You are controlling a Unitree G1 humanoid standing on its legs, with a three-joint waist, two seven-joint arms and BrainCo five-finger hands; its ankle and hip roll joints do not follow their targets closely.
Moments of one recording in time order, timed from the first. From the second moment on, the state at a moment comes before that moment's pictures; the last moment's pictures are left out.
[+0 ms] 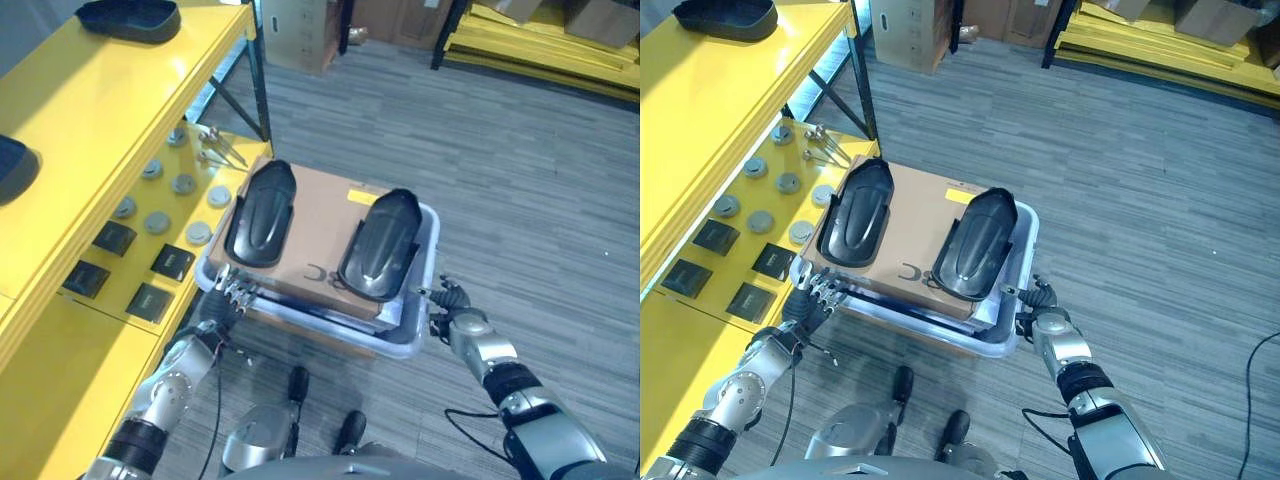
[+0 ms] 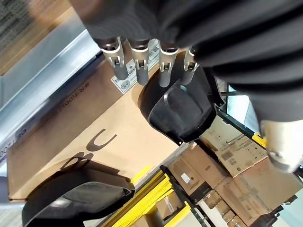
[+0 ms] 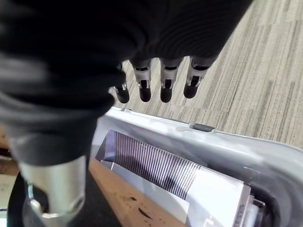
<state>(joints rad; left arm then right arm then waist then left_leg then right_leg) -0.02 0.37 -0.23 0.13 -1.10 0.15 0.06 -0.41 -0.48 0.25 0.73 0.44 0.20 -0.33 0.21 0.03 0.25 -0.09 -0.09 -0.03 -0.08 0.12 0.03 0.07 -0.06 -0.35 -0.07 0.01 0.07</state>
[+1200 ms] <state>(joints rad) -0.14 0.39 -0.25 0.13 -1.14 0.03 0.02 -0.59 -0.52 0.22 0.80 0.58 0.12 -0.35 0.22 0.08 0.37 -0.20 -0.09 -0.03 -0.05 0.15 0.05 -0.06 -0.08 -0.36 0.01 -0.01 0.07</state>
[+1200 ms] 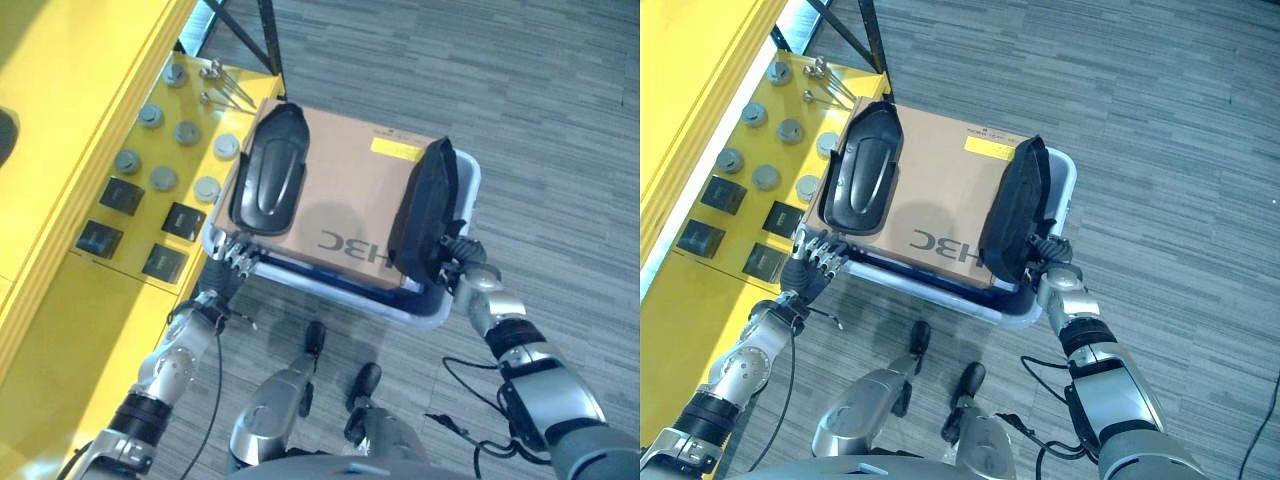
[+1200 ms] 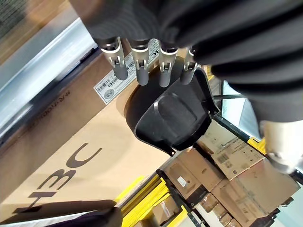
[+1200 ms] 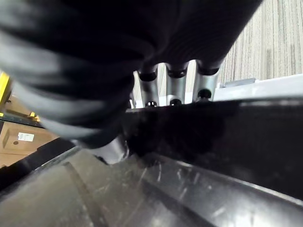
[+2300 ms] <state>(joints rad) -0.36 0.36 -0.38 0.16 -0.99 0.26 0.11 -0.51 -0.51 0.40 0.38 0.38 0.24 -0.28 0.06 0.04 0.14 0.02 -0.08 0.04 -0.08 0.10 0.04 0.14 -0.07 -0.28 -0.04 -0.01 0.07</state>
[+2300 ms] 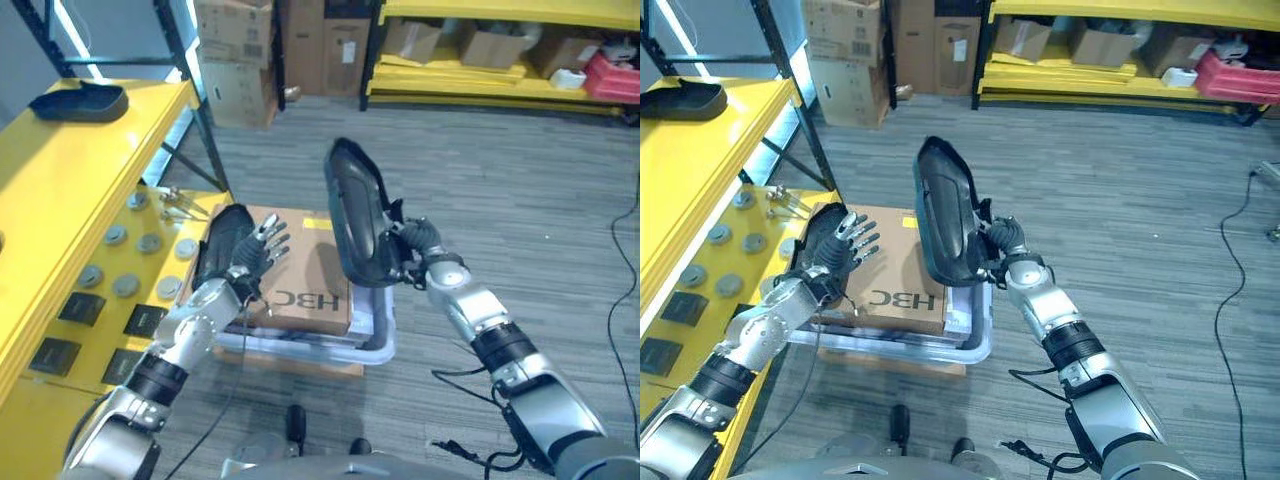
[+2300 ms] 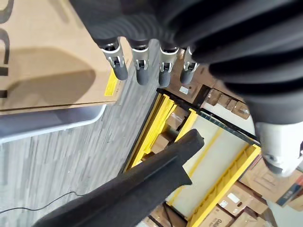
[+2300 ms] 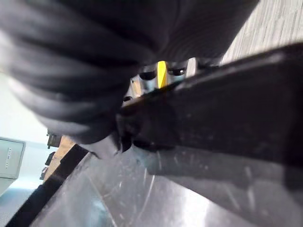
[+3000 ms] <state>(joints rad) -0.46 0.24 -0.49 0.29 -0.86 0.32 0.20 -0.52 -0.36 0.54 0.49 0.38 0.25 -0.26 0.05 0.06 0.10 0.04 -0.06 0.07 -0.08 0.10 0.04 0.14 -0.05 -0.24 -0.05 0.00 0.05</state>
